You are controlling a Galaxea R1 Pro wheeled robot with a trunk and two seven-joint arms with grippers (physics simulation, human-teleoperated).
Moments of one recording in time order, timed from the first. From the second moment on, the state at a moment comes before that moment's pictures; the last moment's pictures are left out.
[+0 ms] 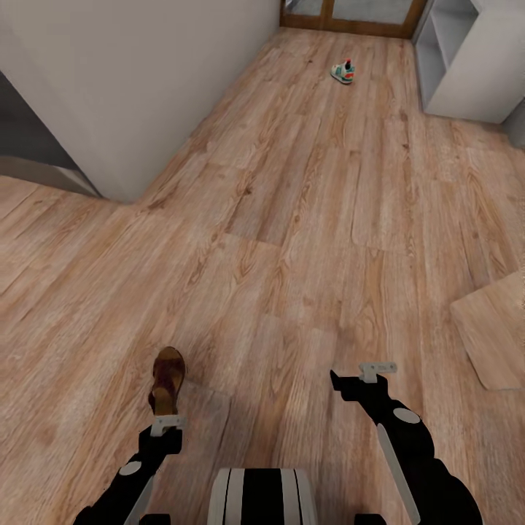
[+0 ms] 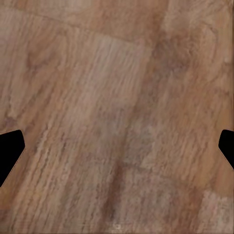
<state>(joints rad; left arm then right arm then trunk) -0.38 0.04 -0.01 -0.68 0.04 0.00 0.01 -0.27 0.00 0.00 -1.48 -0.01 0.52 0.02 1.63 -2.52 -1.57</state>
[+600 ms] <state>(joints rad) -0.38 0.06 0.01 -1.00 0.04 0.30 0.00 -0.27 0.00 0.00 -1.48 0.00 0.53 0.02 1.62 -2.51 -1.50</state>
